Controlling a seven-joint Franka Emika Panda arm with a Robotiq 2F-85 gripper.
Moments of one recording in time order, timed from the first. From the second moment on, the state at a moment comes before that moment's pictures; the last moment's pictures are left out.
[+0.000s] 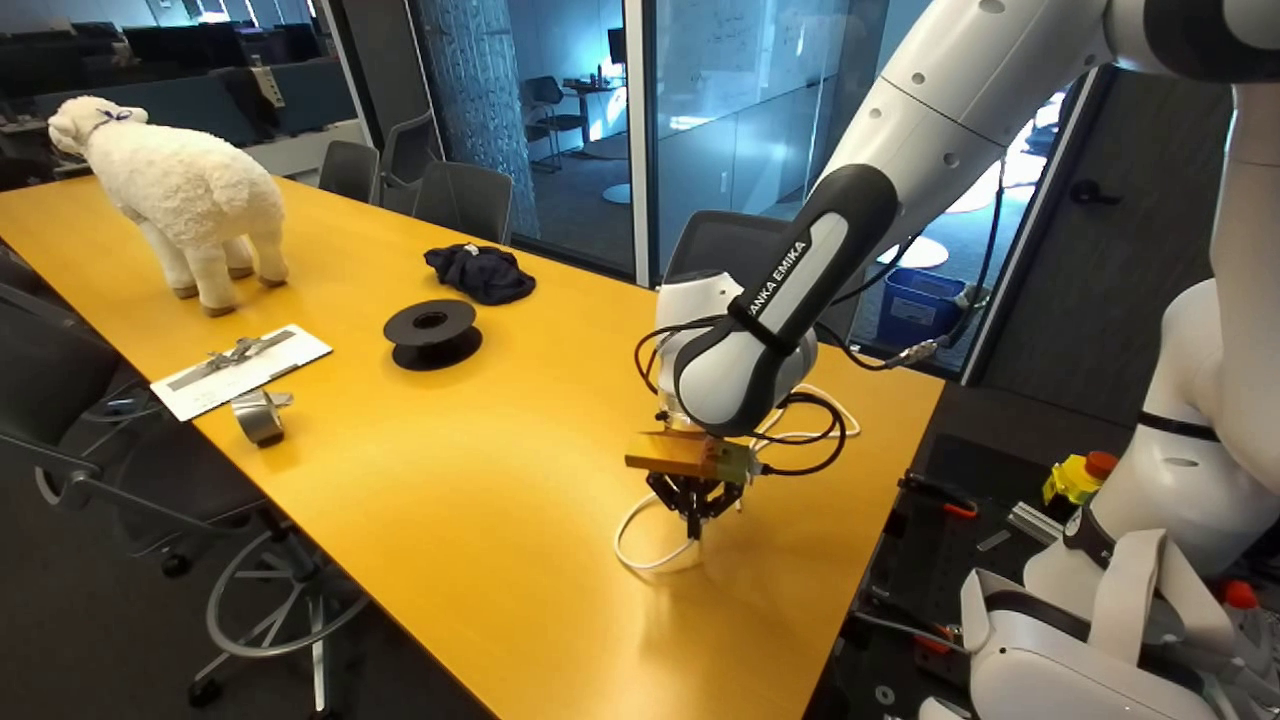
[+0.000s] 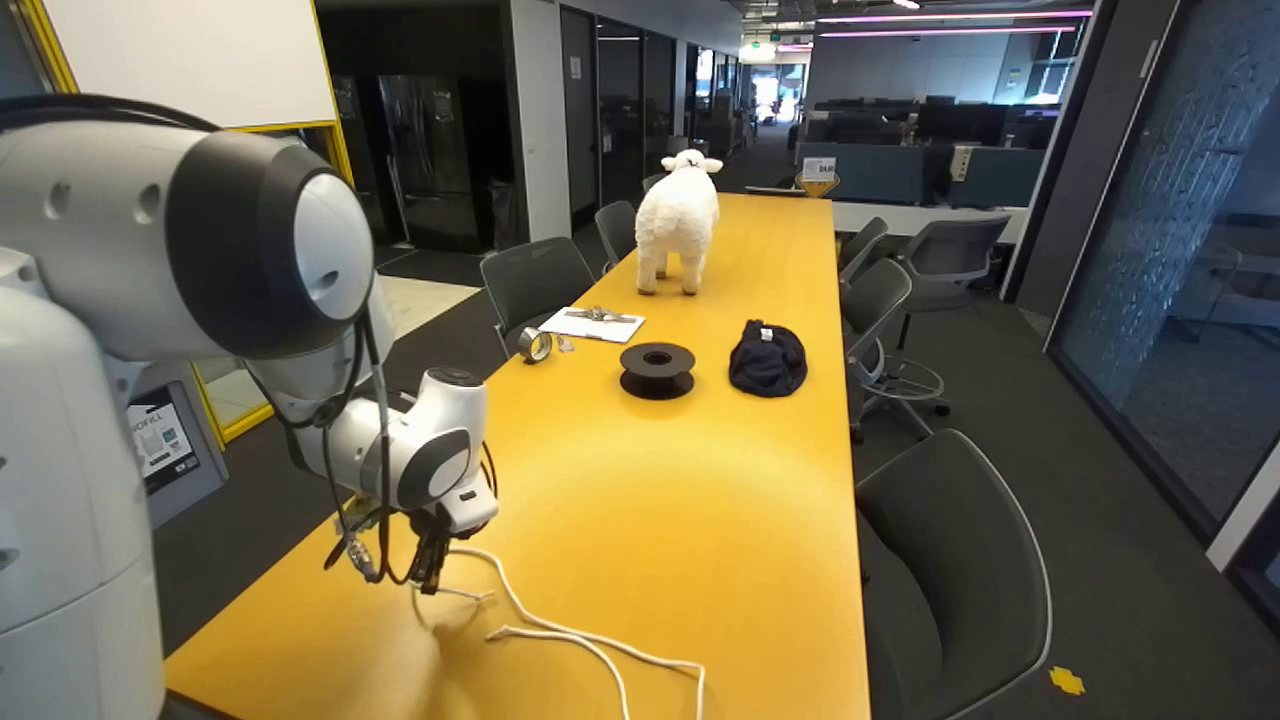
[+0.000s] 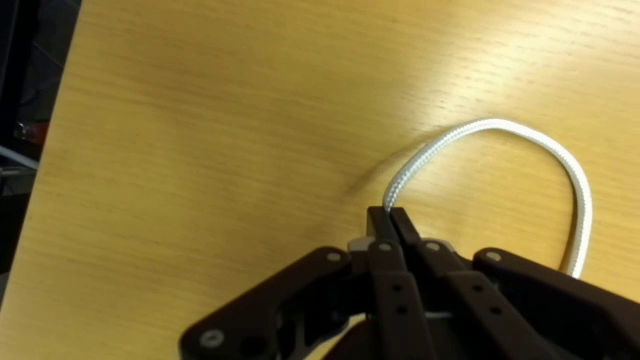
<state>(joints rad) 0.23 0.33 0.10 -2.38 0.36 2.60 1.23</state>
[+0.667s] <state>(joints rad) 0.21 0.33 0.12 -2.39 0.38 2.57 1.11</state>
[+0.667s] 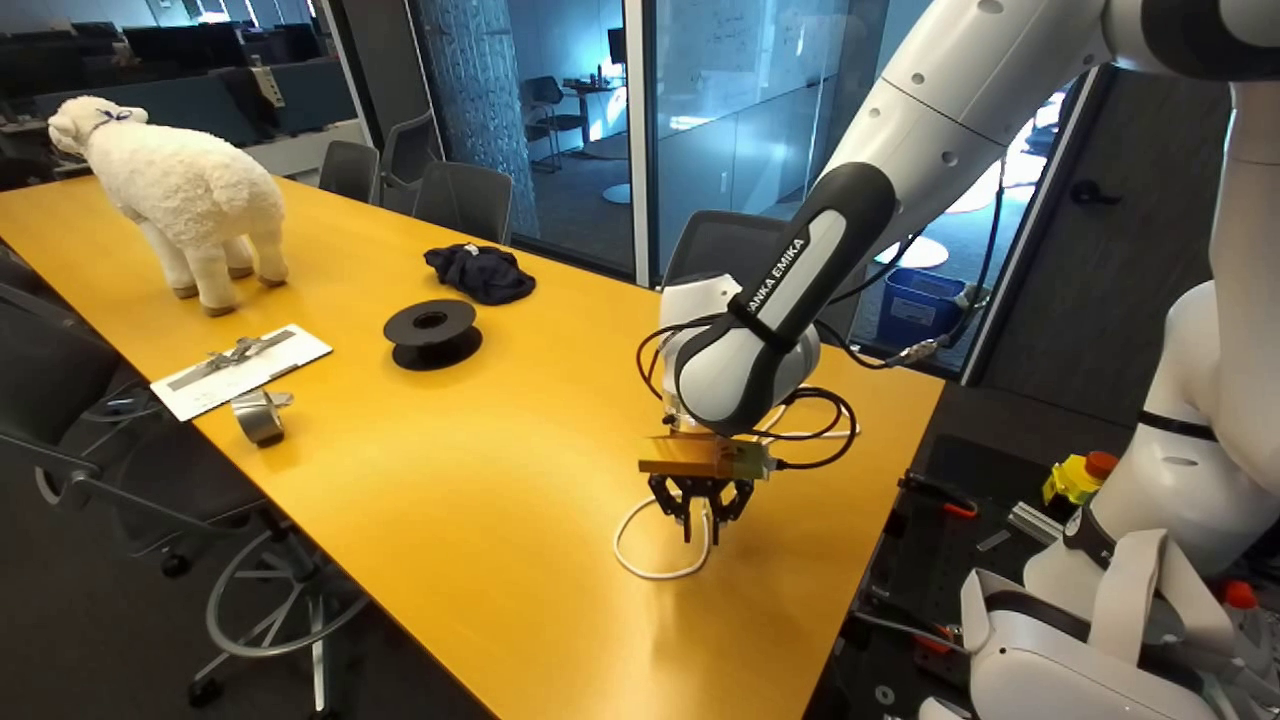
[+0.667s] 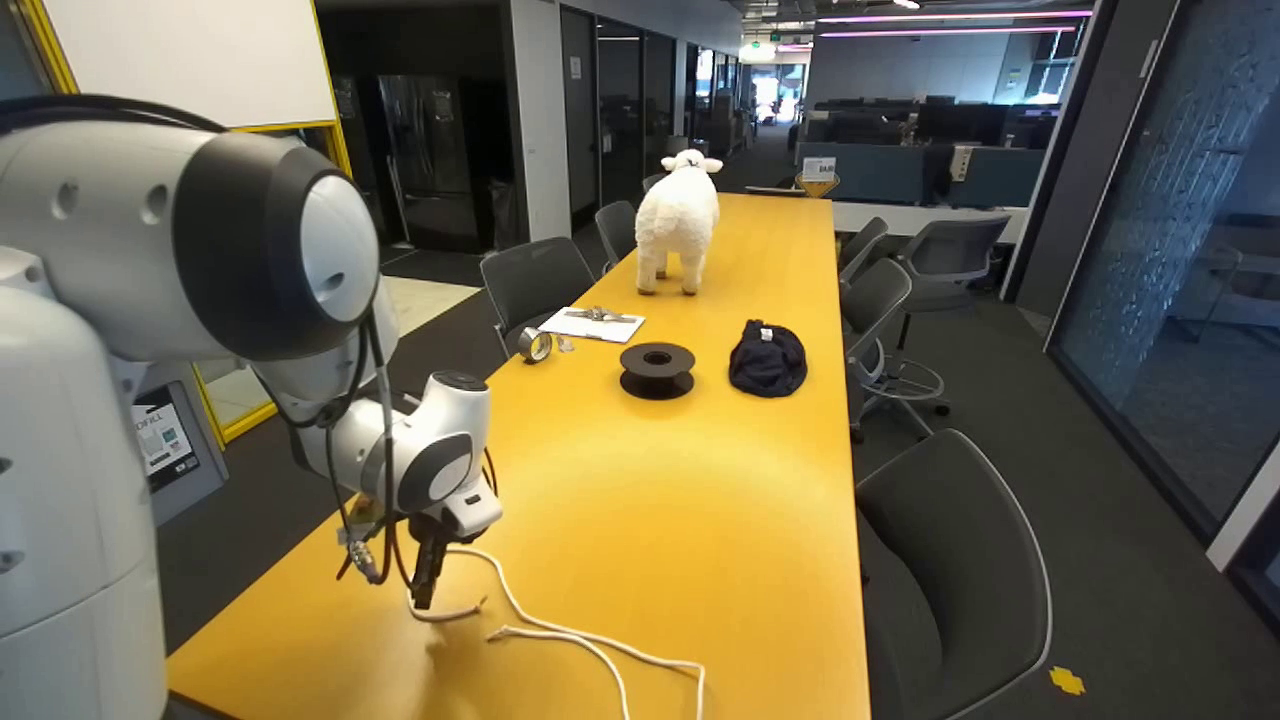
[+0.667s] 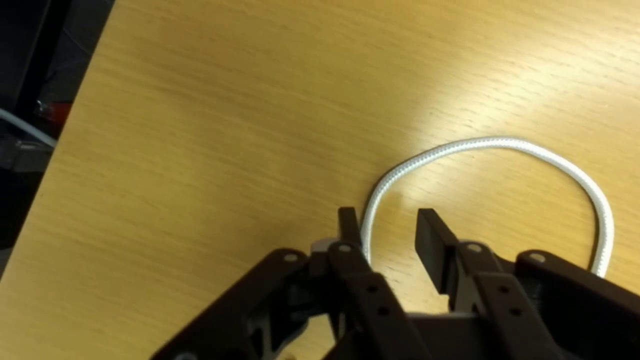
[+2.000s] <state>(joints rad) 0.05 -0.44 0.03 -2.47 -0.03 1.88 0.22</state>
